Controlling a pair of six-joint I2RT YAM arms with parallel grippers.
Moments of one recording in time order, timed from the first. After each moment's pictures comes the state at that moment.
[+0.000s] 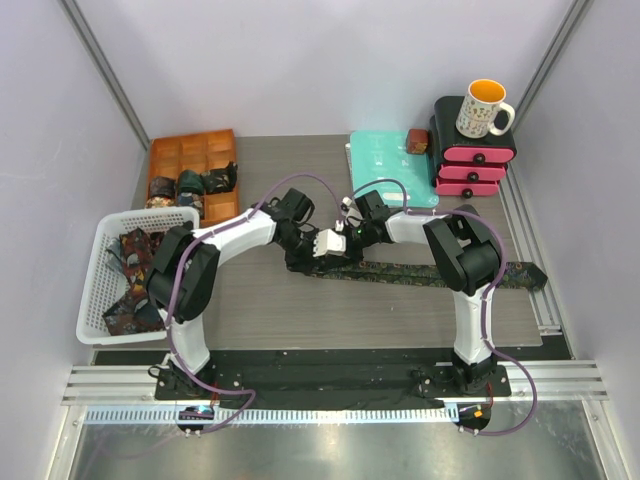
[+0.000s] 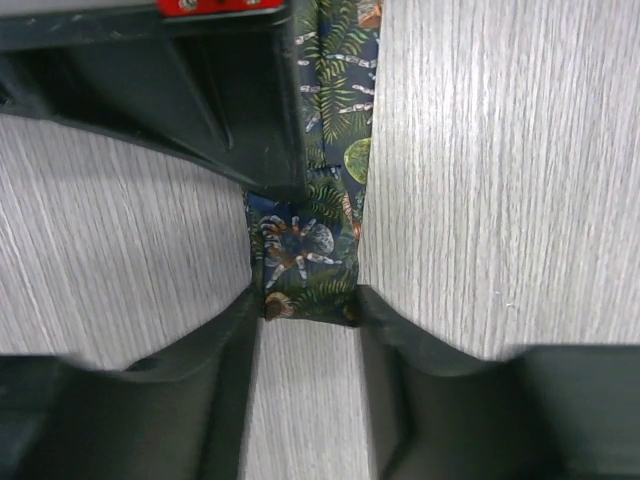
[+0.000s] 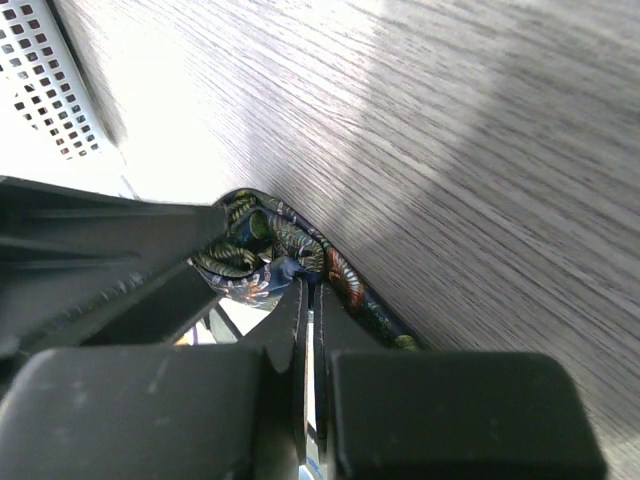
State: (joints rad) left arm -0.58 1.85 1.26 -0.65 0.48 0.96; right arm 0.48 2.06 1.19 -0.16 -0.73 0.62
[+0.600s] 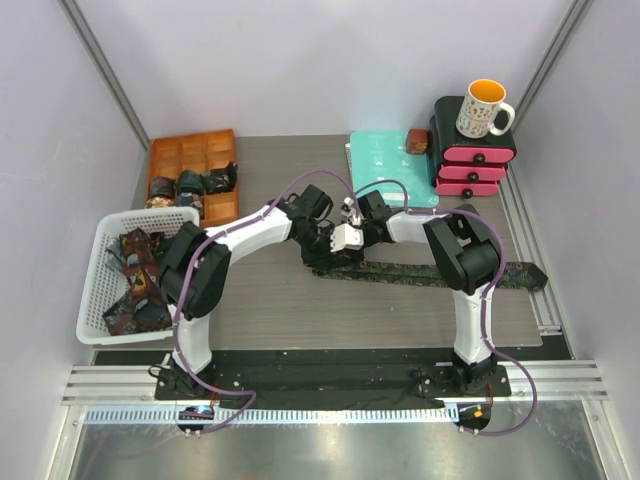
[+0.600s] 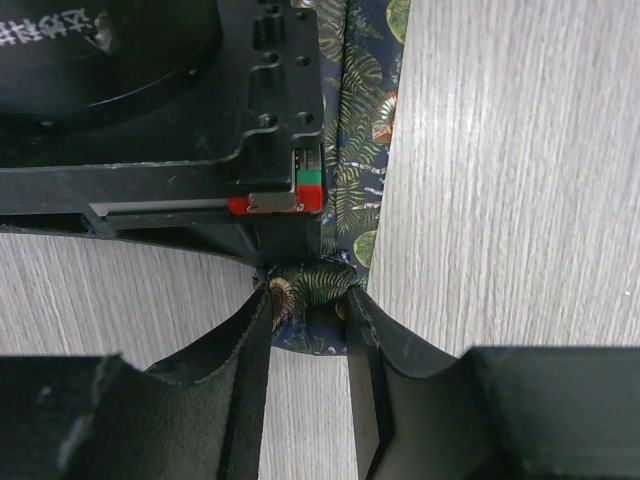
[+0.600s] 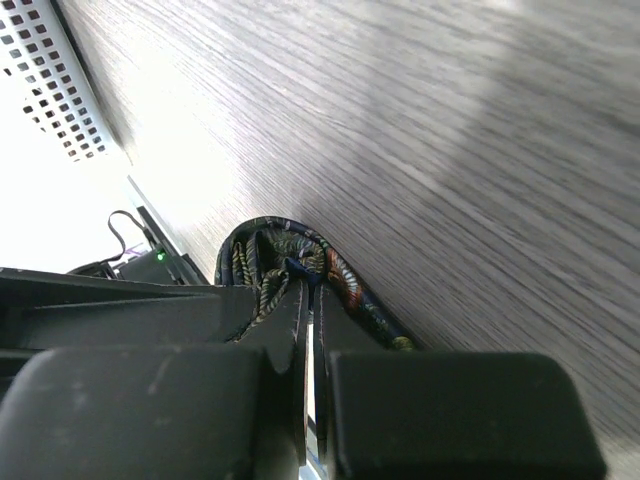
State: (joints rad) left arm -0.67 1.92 1.38 -0.65 0.45 0.83; right arm 0.48 2.06 1.19 -0.16 -0.75 0.63
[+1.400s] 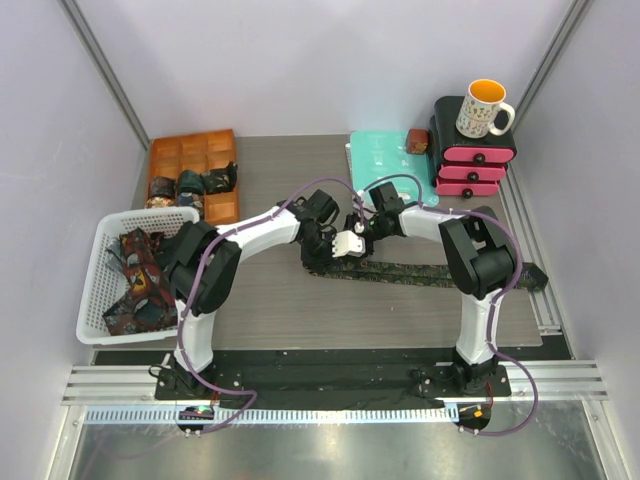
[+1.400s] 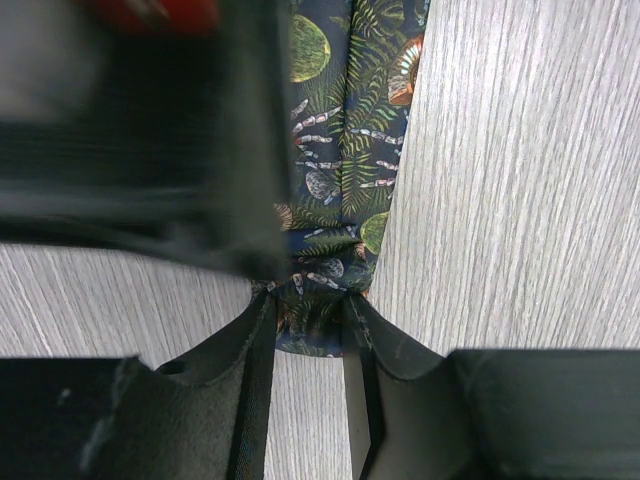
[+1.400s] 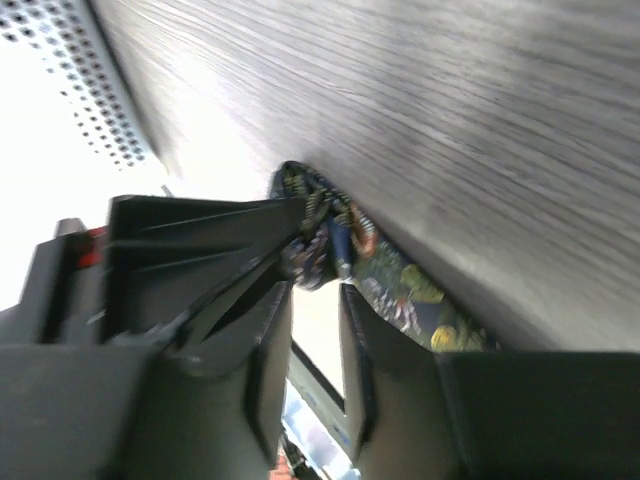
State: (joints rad) left arm -0.70 1.99 1.42 -0.71 0.32 0.84; right arm 0.41 1.99 1.18 -0.24 -0.77 0.66
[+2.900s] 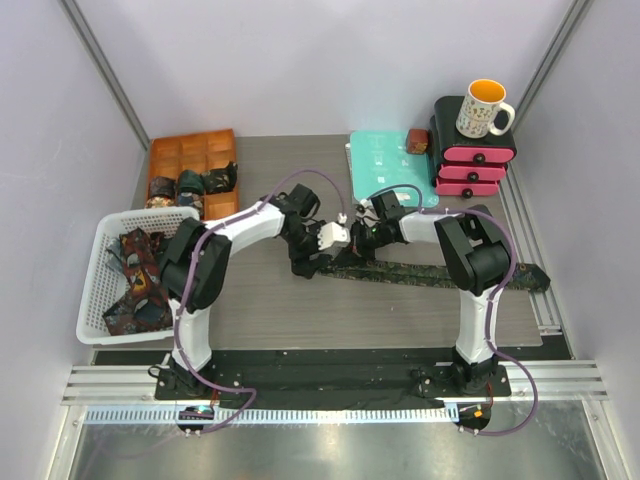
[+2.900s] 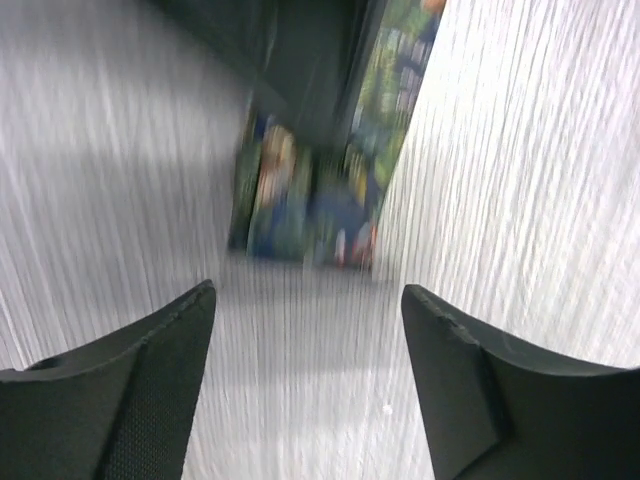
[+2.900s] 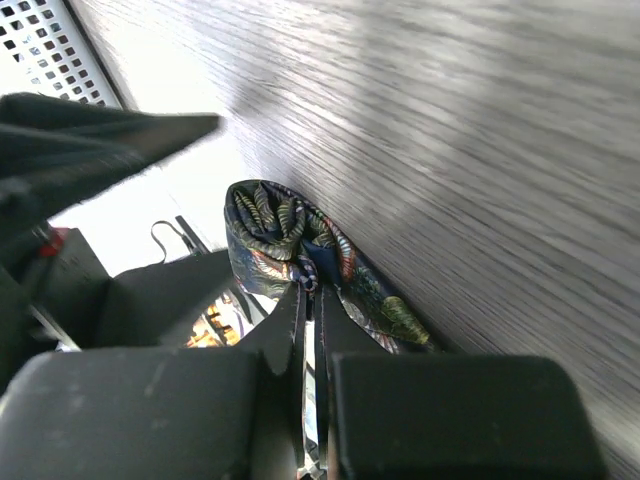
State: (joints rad) left arm -0.61 1.98 1.40 -0.72 0.42 0.85; right arm 0.40 2.02 1.12 -0.16 -0.79 0.71
